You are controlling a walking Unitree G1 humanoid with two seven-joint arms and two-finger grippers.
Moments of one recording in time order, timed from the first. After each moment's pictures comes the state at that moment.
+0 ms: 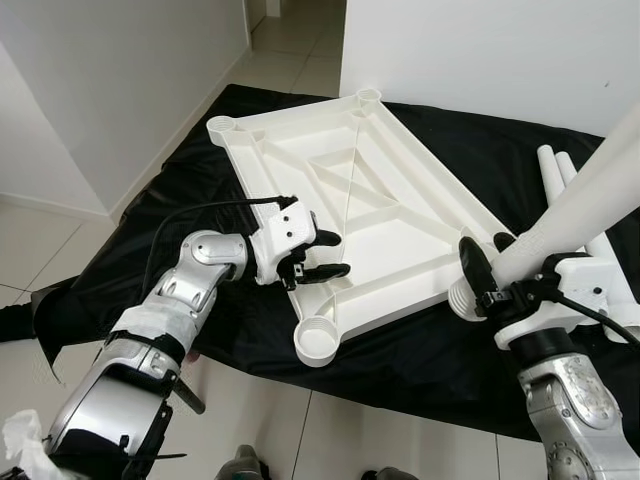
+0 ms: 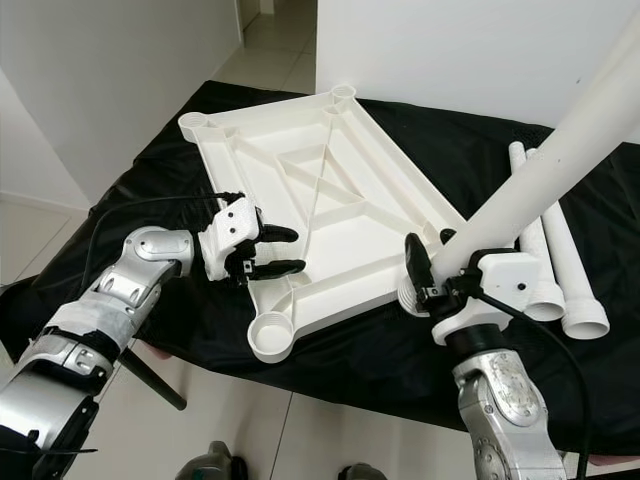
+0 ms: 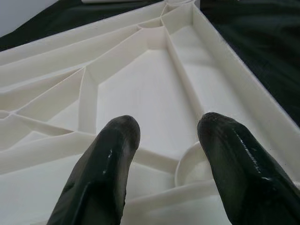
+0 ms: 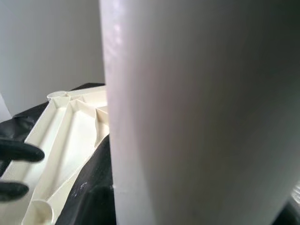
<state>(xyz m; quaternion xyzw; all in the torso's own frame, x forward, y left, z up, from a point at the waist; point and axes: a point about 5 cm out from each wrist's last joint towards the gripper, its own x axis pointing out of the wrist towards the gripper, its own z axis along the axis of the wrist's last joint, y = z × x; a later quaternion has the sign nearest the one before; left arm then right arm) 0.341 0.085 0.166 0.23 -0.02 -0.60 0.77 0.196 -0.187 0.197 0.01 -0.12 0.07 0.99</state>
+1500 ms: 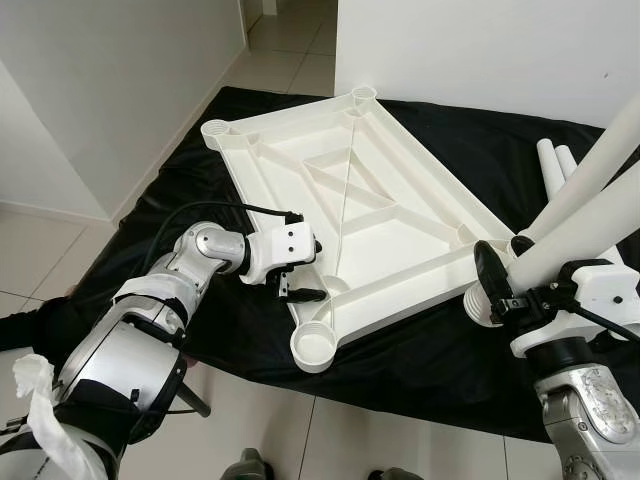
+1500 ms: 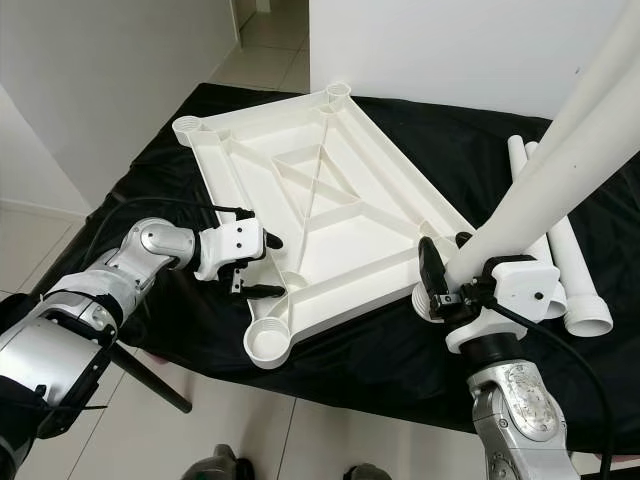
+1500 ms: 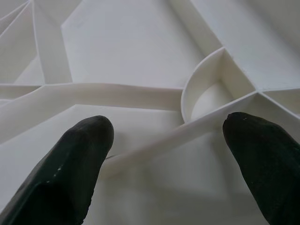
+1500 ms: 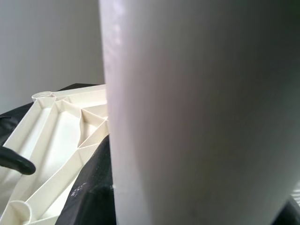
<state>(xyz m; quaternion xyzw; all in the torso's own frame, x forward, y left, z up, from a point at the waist) 0.355 0.088 0.145 0.35 0.04 -0.62 0.70 0.187 -0.193 0.202 -0.01 -0.13 0.05 0.99</state>
